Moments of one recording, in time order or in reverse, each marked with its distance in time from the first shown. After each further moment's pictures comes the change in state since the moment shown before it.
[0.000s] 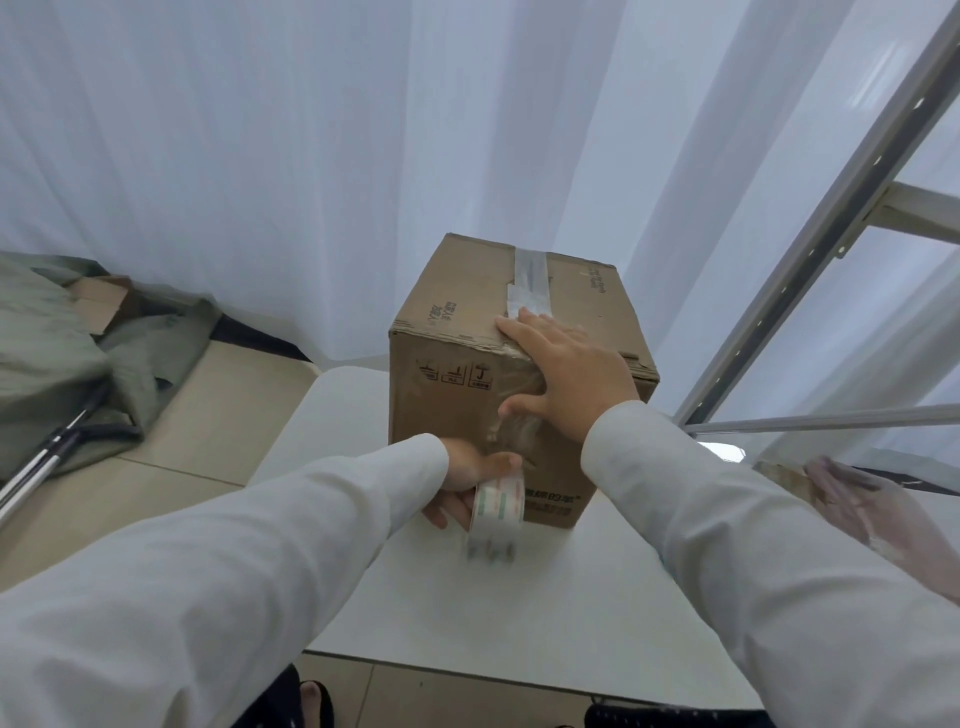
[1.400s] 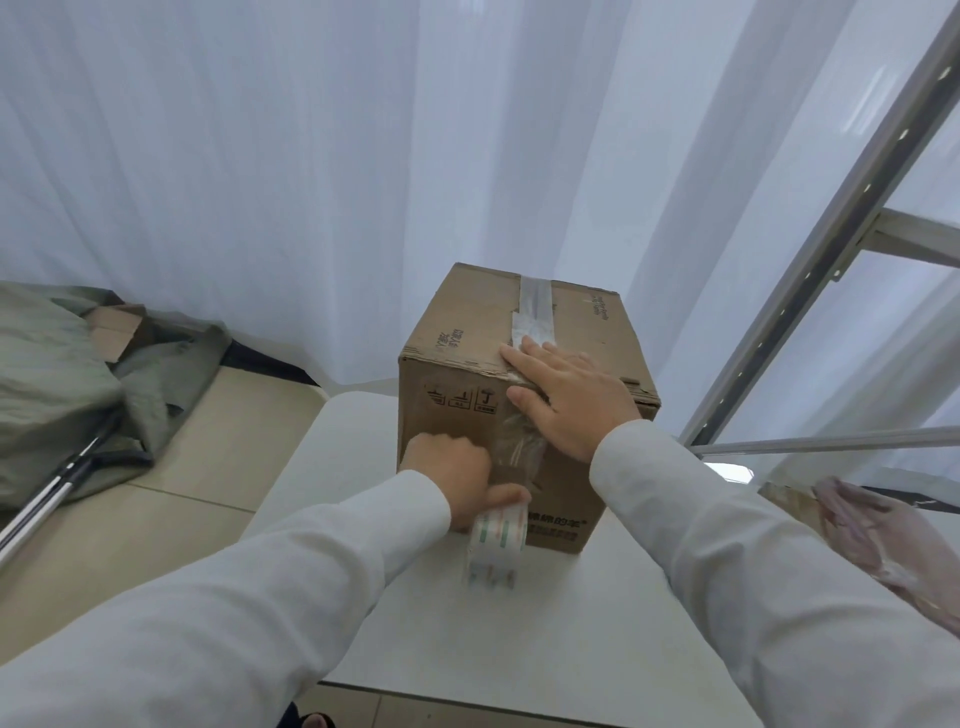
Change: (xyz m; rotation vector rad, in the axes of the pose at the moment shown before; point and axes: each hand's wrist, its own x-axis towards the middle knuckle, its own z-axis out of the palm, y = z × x) left_hand -0.015 -0.002 -0.004 1.006 0.719 0.384; right_hand 0.003 -0.002 -0.004 0.052 -0.059 0.033
